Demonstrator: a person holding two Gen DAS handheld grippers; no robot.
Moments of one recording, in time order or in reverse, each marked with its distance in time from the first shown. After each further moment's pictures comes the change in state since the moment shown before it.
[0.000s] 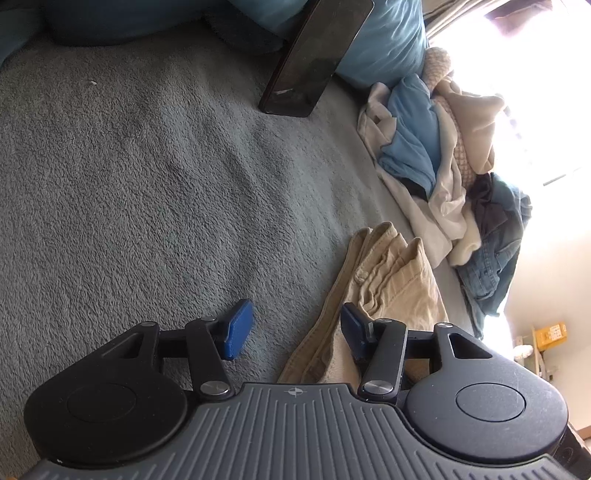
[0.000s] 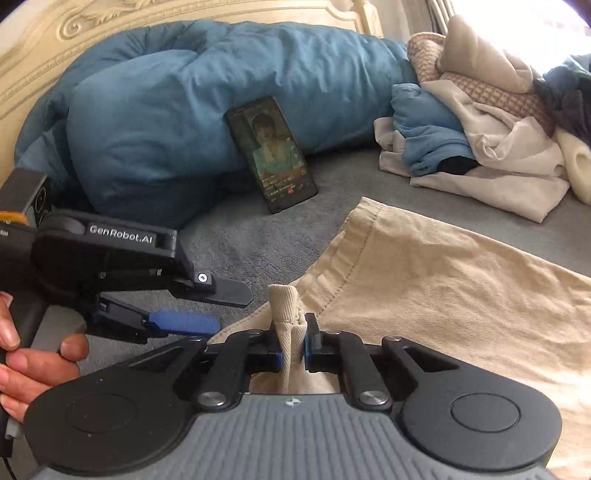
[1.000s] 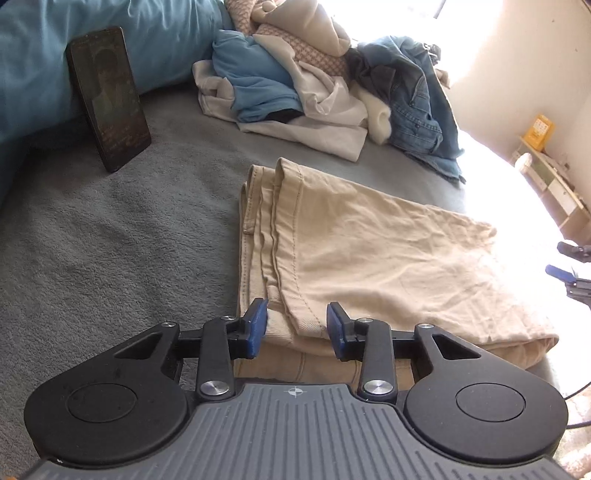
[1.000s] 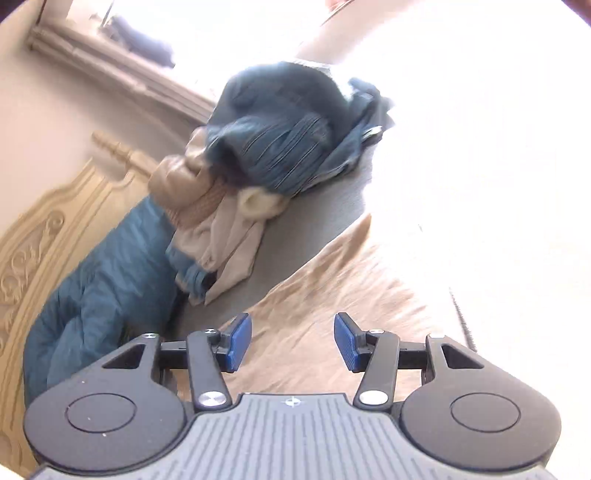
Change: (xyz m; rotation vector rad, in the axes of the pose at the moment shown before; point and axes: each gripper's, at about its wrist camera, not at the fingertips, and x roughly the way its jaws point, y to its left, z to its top) left arm -0.014 -0.075 -0.046 0.714 0.091 0.016; right arm -0.275 -0.230 -0.094 0.938 -0.284 -0.159
